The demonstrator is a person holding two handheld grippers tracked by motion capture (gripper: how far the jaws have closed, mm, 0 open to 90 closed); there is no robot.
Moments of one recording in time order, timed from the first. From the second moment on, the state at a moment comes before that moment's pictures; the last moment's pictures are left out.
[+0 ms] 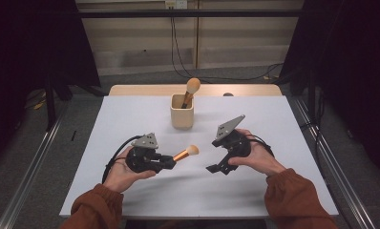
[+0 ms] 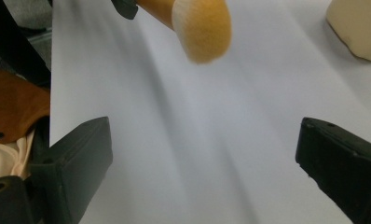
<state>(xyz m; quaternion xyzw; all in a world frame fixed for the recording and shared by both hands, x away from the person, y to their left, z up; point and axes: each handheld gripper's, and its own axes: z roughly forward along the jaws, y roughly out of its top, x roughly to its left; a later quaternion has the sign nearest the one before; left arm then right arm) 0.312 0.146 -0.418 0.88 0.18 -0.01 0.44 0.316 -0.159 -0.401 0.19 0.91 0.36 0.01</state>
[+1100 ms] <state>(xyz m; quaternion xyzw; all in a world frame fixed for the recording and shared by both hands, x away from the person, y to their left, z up) 0.304 0.150 -0.429 0.82 0.19 0.00 0.54 0.287 -0.180 -0.422 0.25 0.85 0.46 0.07</state>
